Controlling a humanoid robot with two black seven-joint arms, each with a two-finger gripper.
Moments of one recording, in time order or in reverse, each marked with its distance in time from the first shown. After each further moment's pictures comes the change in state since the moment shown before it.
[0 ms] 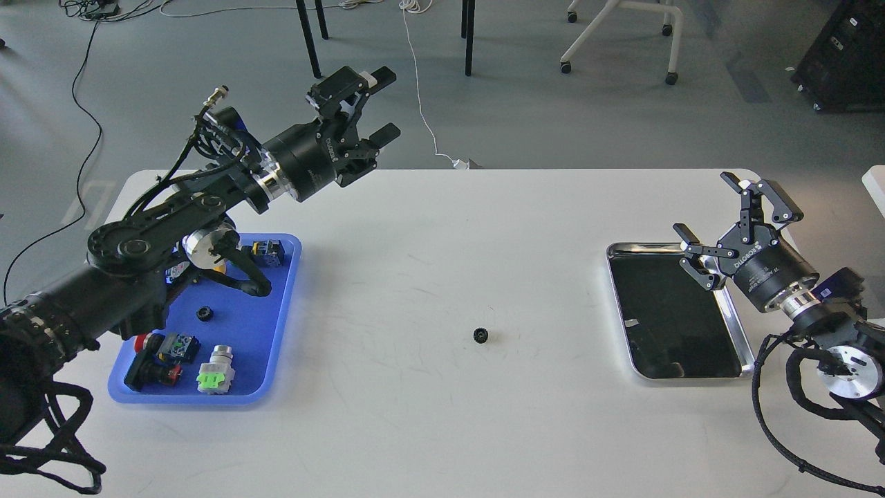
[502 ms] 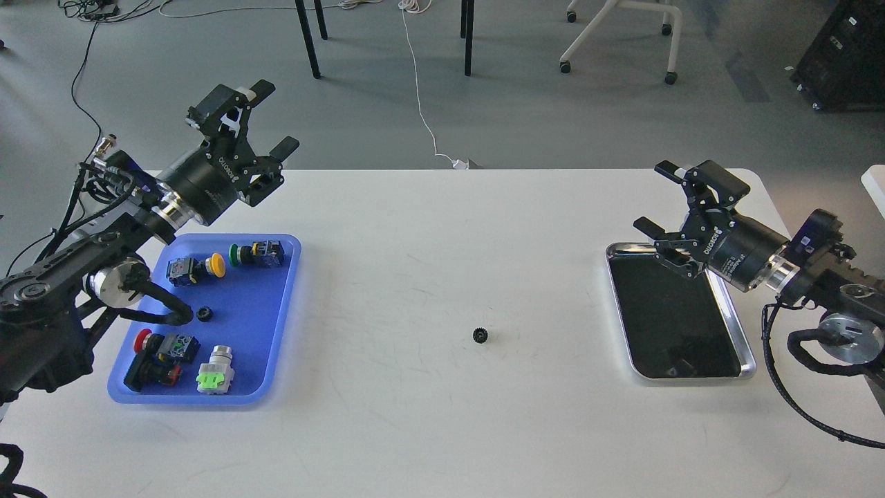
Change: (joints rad) left arm 0.206 0.153 -0.193 -0.049 -0.007 -0.023 0.000; right arm 0.269 -0.071 -0.239 0.098 -0.399 0.000 0.000
